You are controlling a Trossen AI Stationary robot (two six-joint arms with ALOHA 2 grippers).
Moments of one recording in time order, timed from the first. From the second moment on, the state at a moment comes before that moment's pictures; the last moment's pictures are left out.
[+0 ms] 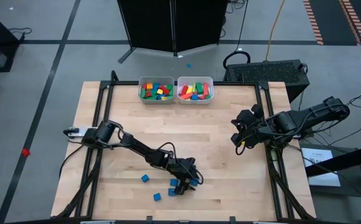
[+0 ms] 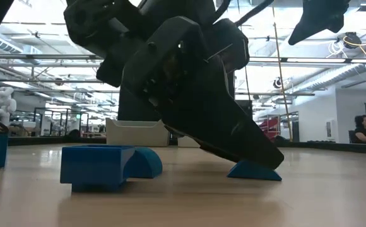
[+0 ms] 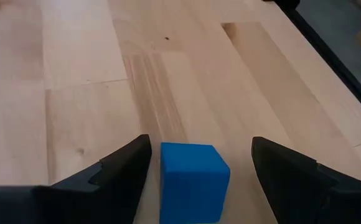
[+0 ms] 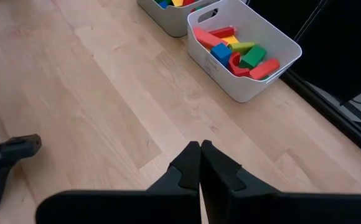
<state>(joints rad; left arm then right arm) -0.30 2.20 1.21 0.35 0.20 -0.15 0.34 1.03 1.03 -1.05 0.70 0.82</state>
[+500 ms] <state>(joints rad) -0.30 2.20 1.21 0.28 0.18 -0.13 0.34 1.03 1.03 -1.05 0.70 0.80</state>
